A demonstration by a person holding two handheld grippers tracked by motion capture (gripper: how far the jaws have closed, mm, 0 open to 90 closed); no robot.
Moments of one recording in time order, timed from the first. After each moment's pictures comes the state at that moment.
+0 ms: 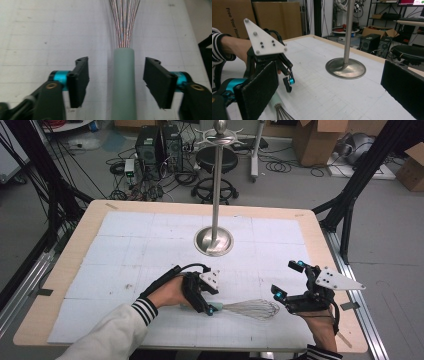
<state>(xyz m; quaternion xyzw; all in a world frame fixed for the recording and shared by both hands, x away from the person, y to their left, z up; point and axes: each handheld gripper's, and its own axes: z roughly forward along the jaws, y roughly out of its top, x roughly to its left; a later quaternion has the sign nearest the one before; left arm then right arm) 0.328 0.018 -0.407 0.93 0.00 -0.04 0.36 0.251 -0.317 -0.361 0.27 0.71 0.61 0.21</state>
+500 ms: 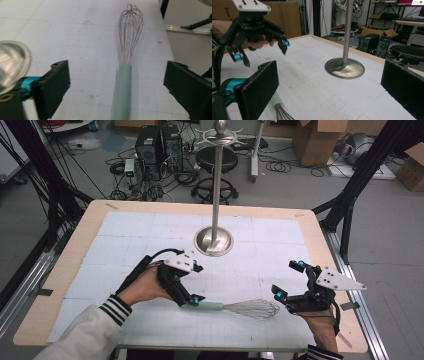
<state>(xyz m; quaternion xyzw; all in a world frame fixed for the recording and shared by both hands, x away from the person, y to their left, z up) 0.320 0.089 -0.354 0.88 0.05 0.03 0.47 0.251 -0.316 -0.360 0.27 0.71 0.61 0.21</state>
